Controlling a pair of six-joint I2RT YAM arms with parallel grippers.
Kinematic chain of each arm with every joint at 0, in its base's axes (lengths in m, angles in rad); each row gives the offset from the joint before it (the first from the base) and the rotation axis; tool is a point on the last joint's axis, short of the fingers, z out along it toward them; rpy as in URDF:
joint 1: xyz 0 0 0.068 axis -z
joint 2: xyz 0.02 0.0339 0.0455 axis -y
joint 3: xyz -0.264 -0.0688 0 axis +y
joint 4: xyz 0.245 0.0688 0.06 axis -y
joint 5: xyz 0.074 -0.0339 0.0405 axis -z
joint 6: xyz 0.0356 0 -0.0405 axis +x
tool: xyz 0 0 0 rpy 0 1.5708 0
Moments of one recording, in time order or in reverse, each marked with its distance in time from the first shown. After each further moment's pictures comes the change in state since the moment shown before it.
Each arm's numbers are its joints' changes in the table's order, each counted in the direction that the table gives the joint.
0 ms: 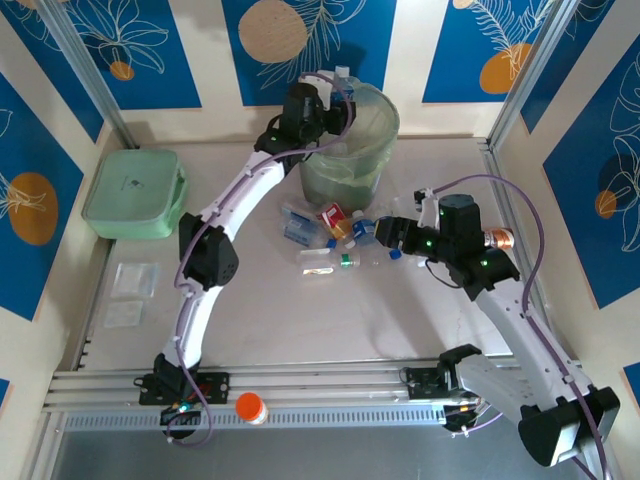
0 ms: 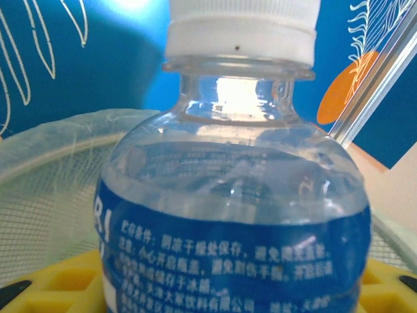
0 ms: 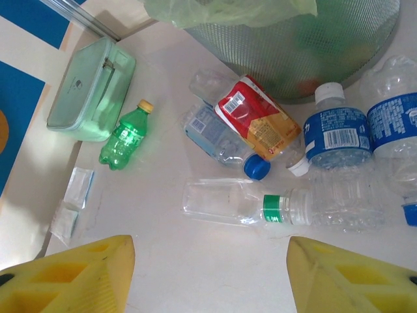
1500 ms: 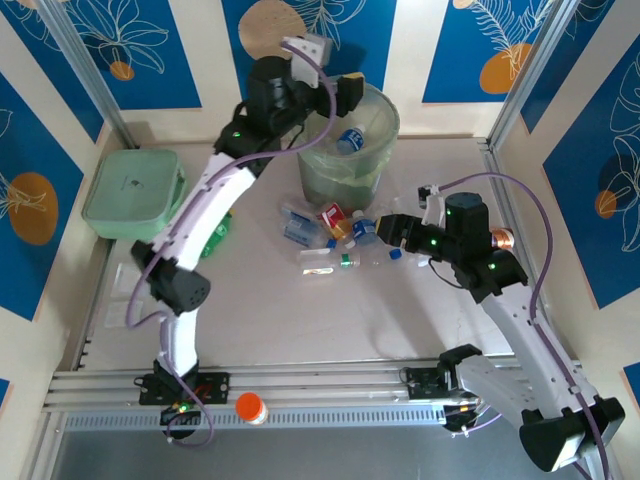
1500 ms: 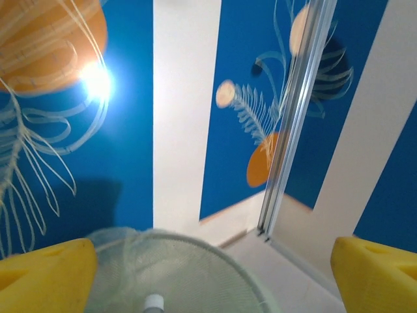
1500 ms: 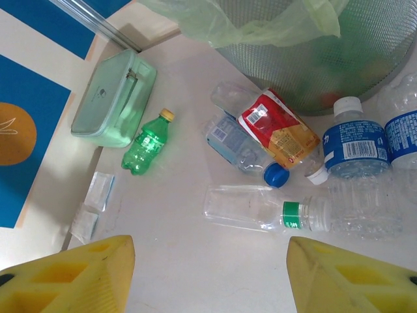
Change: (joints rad) left arm 0.061 0.401 0.103 -0.070 0.032 0.121; right arm 0.000 0.034 -0.057 -0.031 -0.021 0.016
